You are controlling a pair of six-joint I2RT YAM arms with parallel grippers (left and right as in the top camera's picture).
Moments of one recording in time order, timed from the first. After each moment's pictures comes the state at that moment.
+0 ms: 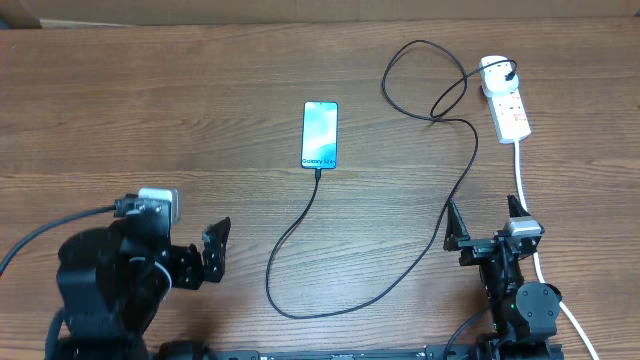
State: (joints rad) left arm 0.05 0.61 1.01 -1.03 0.25 0.01; right arm 0.06 0.01 0.02 -0.04 -0.03 0.03
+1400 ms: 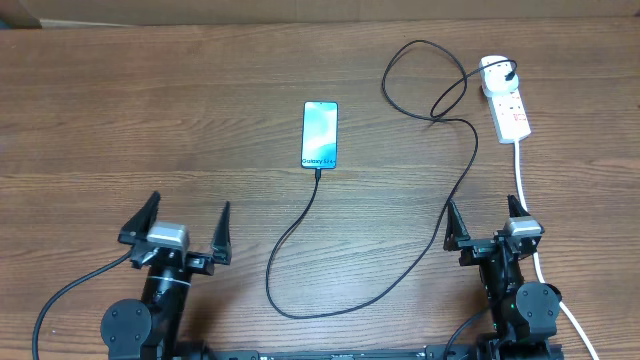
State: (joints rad) left arm 0.05 0.14 0.32 -0.16 0.18 0.02; right arm 0.06 0.01 0.02 -0.04 -0.03 0.03
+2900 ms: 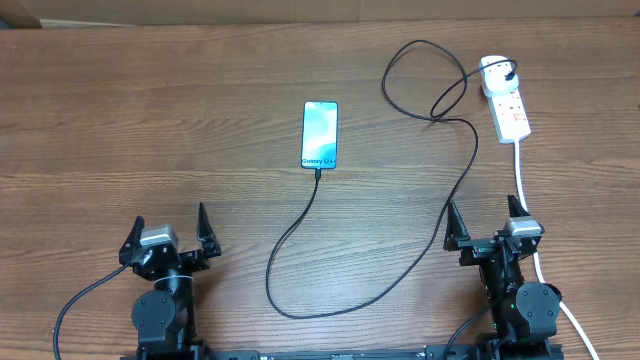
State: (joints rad) left arm 0.05 0.02 0.01 -0.06 -0.14 -0.08; right arm 0.06 0.01 0.02 -0.04 -0.03 0.03
